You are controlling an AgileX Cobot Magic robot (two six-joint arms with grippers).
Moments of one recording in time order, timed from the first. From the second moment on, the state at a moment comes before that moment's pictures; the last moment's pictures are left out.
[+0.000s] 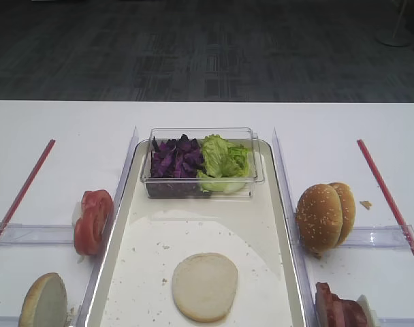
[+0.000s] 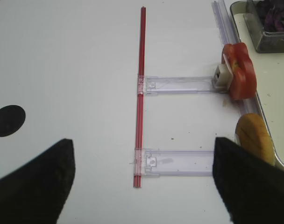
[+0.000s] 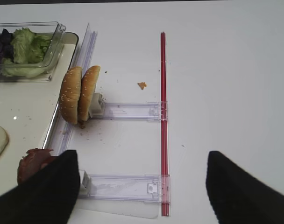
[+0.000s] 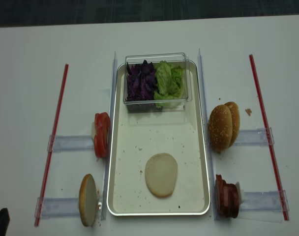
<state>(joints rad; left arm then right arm) -0.03 -0.02 -0.49 0.12 1.19 -0.13 -0.03 -0.02 -0.48 0.13 1.13 -0.05</state>
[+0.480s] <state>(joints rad) -0.03 -0.02 -0.49 0.12 1.19 -0.13 -0.03 -0.02 -0.48 0.13 1.13 -0.05</state>
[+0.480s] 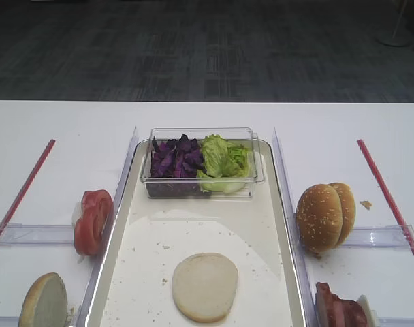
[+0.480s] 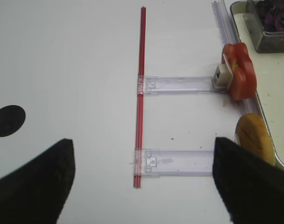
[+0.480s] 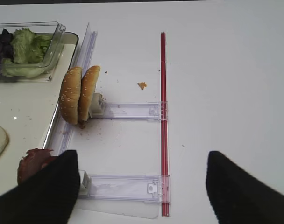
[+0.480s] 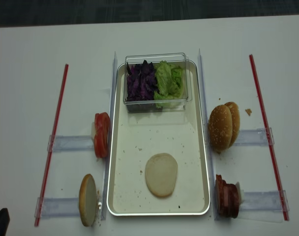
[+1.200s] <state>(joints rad) -0.03 -0.02 -0.49 0.12 1.19 -0.13 -0.03 0.33 -0.58 0.13 1.02 -0.05</state>
